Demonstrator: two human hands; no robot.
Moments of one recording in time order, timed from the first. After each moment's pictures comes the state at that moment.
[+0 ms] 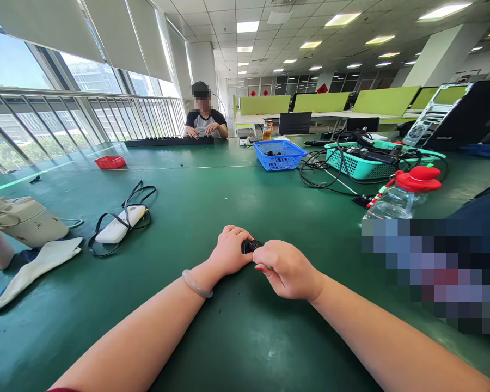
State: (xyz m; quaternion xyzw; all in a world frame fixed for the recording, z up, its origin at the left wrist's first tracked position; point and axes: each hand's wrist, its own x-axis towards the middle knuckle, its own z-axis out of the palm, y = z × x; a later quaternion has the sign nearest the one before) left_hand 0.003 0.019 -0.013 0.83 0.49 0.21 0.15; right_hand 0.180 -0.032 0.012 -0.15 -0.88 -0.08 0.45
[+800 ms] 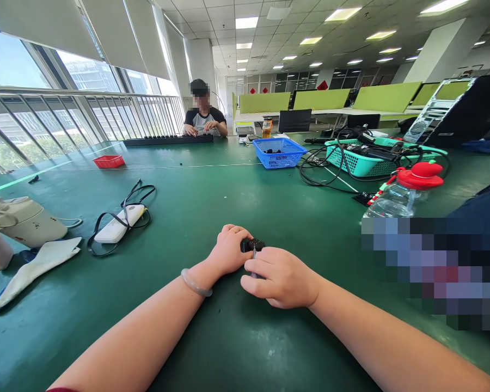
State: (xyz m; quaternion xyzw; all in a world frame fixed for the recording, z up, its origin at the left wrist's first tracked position) left_hand 0.003 0.020 -0.014 0.83 0.49 0.21 0.15; right_hand 0.177 -0.038 0.010 -0.11 -0.92 -0.19 0.33
